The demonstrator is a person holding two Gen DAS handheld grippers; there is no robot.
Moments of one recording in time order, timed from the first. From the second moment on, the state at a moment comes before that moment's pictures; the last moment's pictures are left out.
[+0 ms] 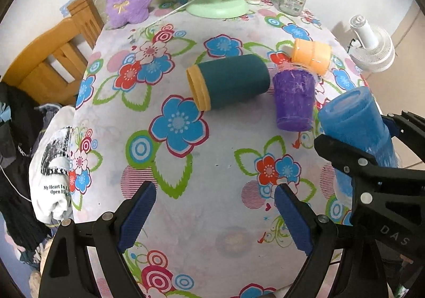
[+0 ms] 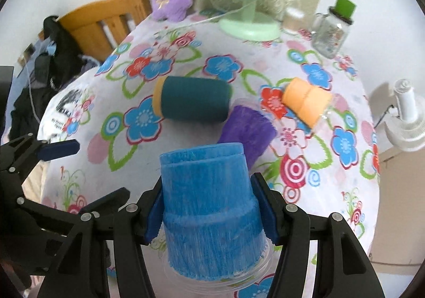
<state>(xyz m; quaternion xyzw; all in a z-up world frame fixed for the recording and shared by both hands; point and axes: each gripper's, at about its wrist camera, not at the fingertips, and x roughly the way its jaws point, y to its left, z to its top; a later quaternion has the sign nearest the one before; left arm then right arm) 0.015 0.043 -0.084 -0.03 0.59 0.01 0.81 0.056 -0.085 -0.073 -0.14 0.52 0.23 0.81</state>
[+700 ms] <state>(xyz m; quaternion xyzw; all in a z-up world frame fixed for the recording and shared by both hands) 0.011 0.015 -0.104 -0.02 0.56 -0.03 0.83 0.032 -0.141 -0.091 -0.03 0.43 0.16 0.89</state>
